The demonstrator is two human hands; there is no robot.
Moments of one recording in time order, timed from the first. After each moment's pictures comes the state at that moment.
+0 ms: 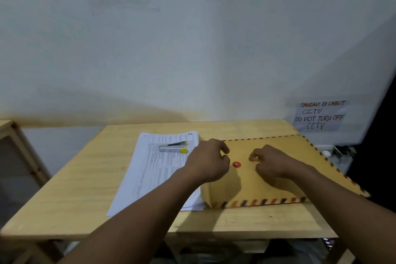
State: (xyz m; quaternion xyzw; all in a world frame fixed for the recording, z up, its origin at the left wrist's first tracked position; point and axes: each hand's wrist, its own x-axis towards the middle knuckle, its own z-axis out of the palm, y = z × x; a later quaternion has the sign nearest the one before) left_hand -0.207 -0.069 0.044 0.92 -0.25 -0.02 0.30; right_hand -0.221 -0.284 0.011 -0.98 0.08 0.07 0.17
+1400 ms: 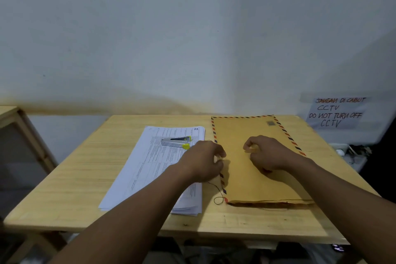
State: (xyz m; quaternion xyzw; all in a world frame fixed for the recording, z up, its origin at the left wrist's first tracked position) left_hand -0.174 -0.035 0.016 0.92 -0.31 -0.01 0.22; right_hand -0.186 -0.260 0.007 -0.97 0.04 0.04 0.22
